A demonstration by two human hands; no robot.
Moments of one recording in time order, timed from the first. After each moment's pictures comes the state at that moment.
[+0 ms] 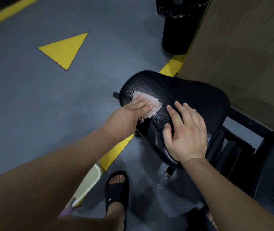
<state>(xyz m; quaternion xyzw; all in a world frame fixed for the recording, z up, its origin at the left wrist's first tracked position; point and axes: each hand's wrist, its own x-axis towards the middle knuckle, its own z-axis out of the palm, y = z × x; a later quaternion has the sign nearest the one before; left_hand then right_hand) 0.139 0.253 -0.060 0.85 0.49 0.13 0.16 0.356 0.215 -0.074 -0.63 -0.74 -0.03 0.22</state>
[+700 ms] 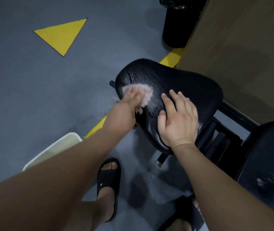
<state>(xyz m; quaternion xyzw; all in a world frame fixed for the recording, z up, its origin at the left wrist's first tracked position) 0.170 0.225 -0.073 0.72 0.63 0.20 0.23 0.358 0.214 -0.076 -0.63 -0.75 -0.03 0.21</state>
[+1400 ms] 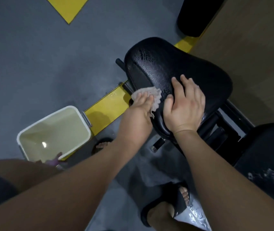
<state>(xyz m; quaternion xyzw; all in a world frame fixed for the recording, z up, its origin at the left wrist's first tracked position) 0.220 0.149 -0.057 0.60 0.71 0.23 0.29 0.359 0.213 -0.078 -0.62 -0.75 -0.03 0.21</state>
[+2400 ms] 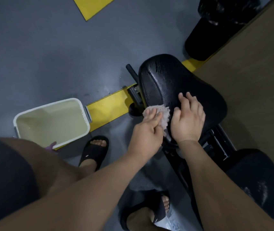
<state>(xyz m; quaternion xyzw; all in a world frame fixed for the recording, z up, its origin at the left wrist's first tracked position) 0.244 0.120 -0.059 0.43 0.69 0.41 0.42 0.358 0.211 -0.058 -0.64 -0.75 0.05 0.14</state>
